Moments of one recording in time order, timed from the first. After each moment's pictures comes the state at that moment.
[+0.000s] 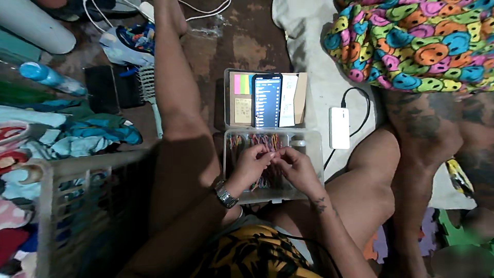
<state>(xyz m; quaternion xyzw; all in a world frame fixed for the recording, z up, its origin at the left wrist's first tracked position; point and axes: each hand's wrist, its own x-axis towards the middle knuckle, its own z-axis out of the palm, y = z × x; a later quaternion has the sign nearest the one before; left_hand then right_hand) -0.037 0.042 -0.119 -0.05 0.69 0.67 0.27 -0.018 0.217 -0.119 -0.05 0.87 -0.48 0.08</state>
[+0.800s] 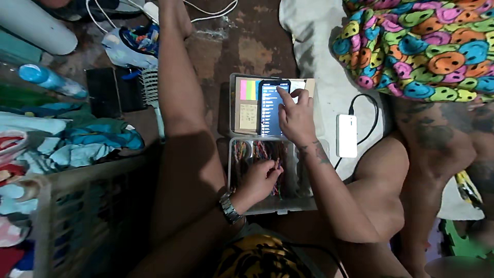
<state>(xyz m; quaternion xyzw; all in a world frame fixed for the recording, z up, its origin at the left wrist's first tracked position) -0.031 0.040 -0.126 0.06 0.75 0.58 0.30 -0.158 0.192 -0.118 -0.08 0.97 -0.19 -0.08</state>
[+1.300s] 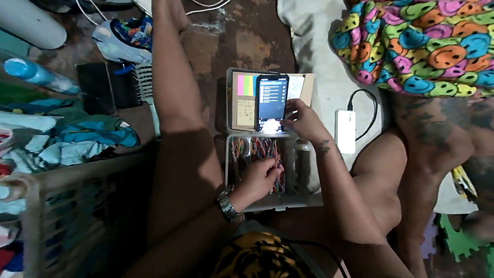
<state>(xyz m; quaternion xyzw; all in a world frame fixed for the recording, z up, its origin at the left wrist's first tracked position) -0.031 0.041 -0.122 0.07 0.75 0.58 0.32 -0.157 0.229 -0.113 0.00 0.91 -0.38 0.17</state>
